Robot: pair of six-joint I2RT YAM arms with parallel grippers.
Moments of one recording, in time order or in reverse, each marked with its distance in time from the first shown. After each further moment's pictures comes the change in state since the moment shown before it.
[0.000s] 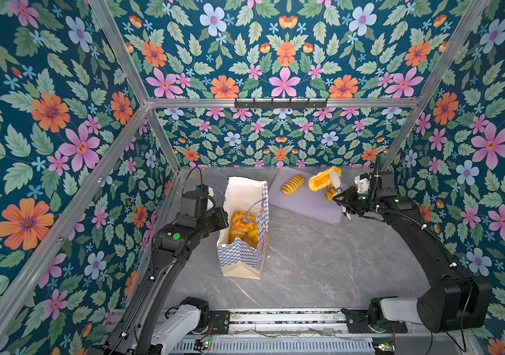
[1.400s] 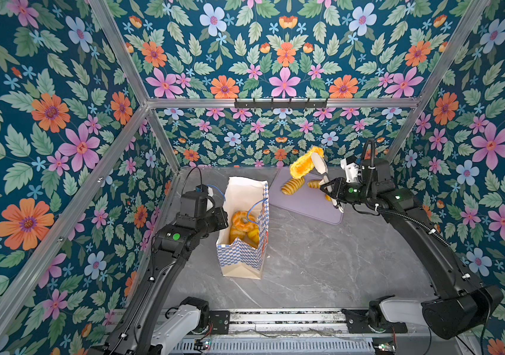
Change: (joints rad) left arm 0.000 -0.005 0.000 0.000 0.000 0.000; right arm 0.234 -0.014 0.236 -0.062 0.079 -0.146
